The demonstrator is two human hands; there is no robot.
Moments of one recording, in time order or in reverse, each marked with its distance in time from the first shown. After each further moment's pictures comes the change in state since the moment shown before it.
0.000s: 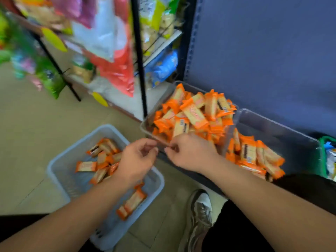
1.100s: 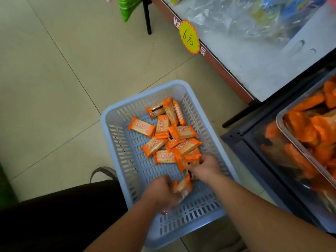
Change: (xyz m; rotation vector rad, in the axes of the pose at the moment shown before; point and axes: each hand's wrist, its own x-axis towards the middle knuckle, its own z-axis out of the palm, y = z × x) left_hand -0.004 -0.268 -0.033 0.250 -0.319 -0.846; right_hand 0.186 -0.057 0.313 0.524 -0.383 0.516
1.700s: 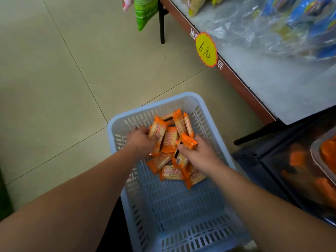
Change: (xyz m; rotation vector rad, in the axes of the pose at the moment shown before) left_hand 0.102 0.020 -0.154 -0.023 0.416 0.028; right_hand 0.023 -0.088 -0.004 -0.022 -0.081 -0.367
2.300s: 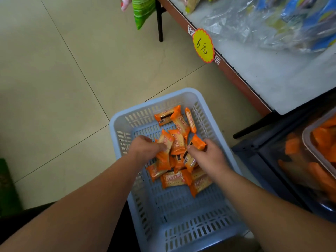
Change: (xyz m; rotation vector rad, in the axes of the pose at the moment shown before) left_hand -0.042 0.003 0.008 -0.454 -0.008 -0.275; right_hand -0.032 0.019 -0.004 0.221 0.103 0.063
